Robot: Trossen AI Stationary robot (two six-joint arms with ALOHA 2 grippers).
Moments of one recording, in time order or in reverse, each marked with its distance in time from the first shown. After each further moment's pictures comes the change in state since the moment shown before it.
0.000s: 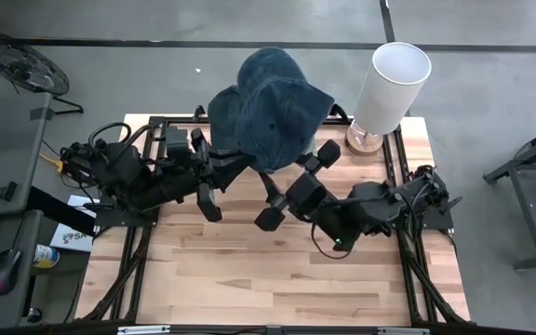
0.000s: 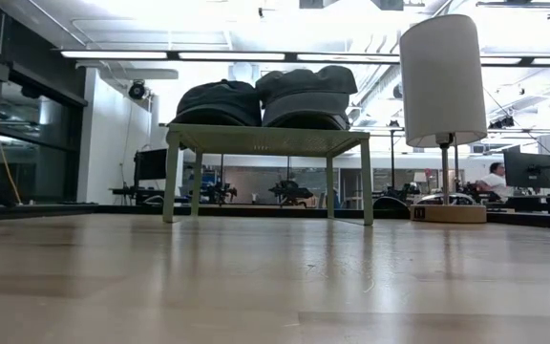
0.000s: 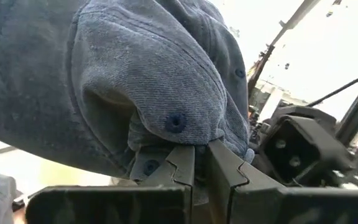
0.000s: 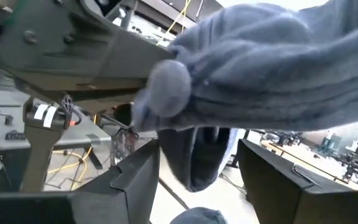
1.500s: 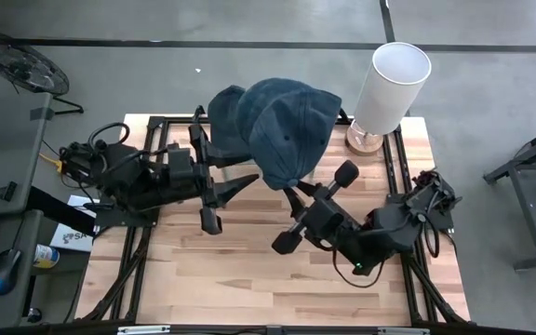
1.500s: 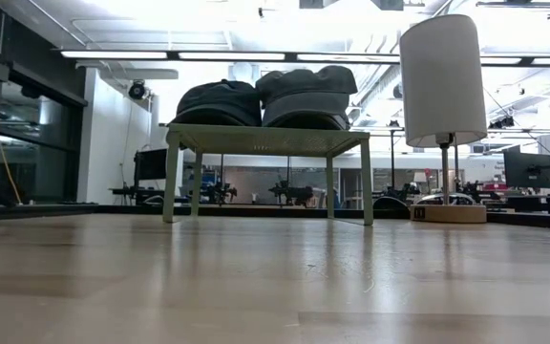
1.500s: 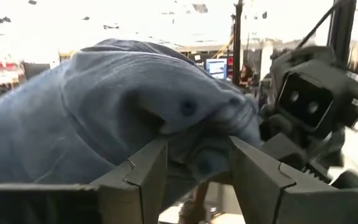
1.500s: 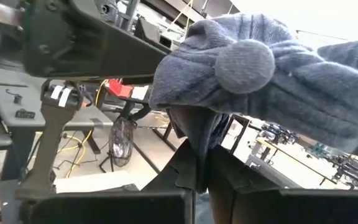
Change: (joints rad) left arm 0.000 -0.003 -0.001 -0.028 0.115 0.402; right arm 0.114 -0.010 0.000 -0.006 0.121 -0.089
